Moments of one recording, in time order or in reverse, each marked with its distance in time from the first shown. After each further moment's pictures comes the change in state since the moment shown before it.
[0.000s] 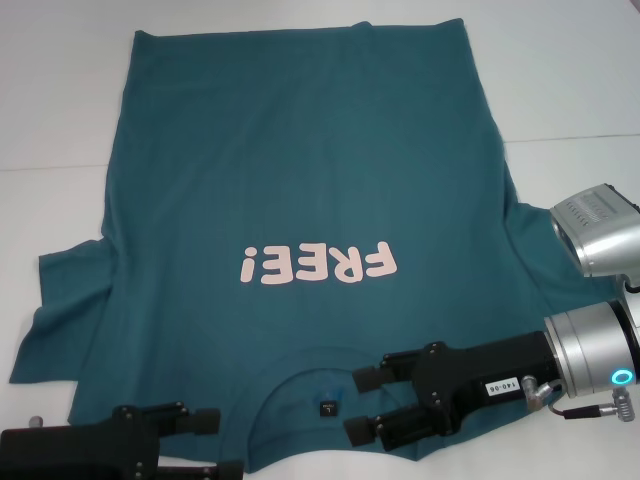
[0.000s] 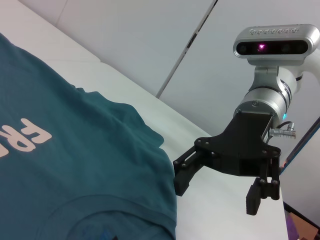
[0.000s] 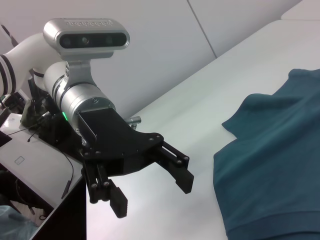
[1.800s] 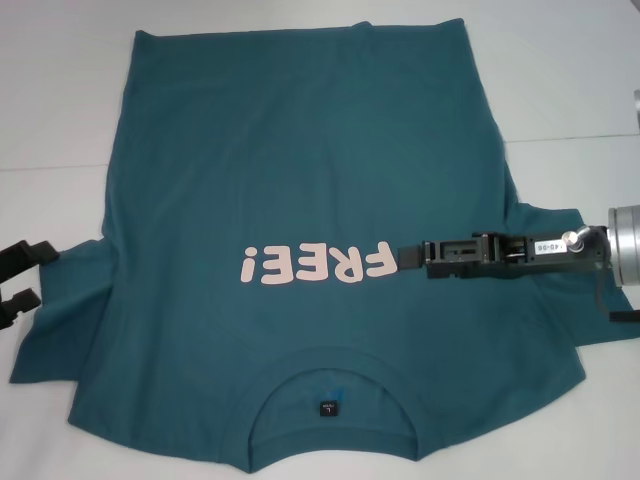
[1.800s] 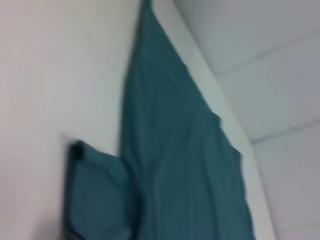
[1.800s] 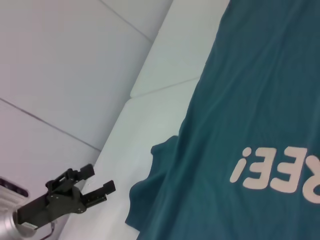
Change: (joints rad) left arm -0.065 0.080 -0.362 -0.057 -0.005 -0.435 -0.835; right arm 0.014 -0.067 0.110 -0.129 0.026 0.119 0.657
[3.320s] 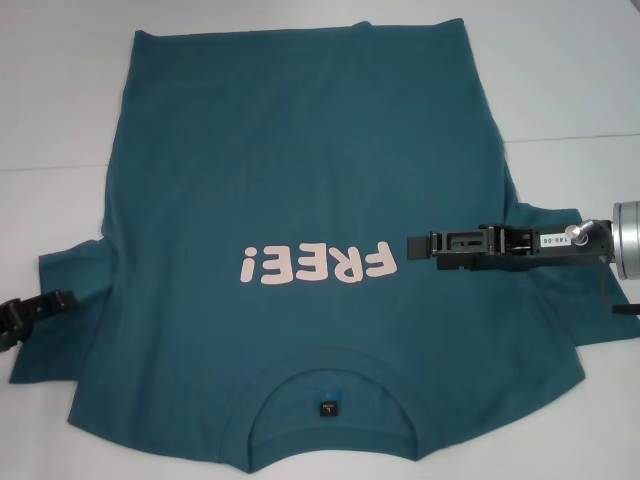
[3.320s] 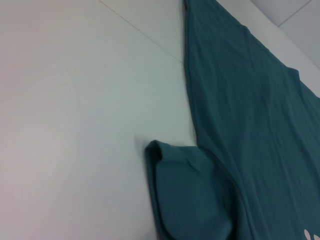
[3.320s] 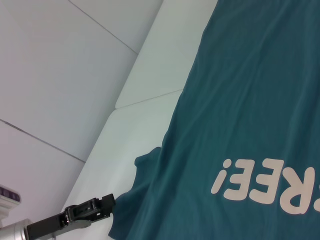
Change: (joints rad) left arm -0.038 0.013 0.126 -0.086 0.123 -0.244 0.188; right arm -0.003 -0.008 0.002 0.006 0.000 0.047 -0.001
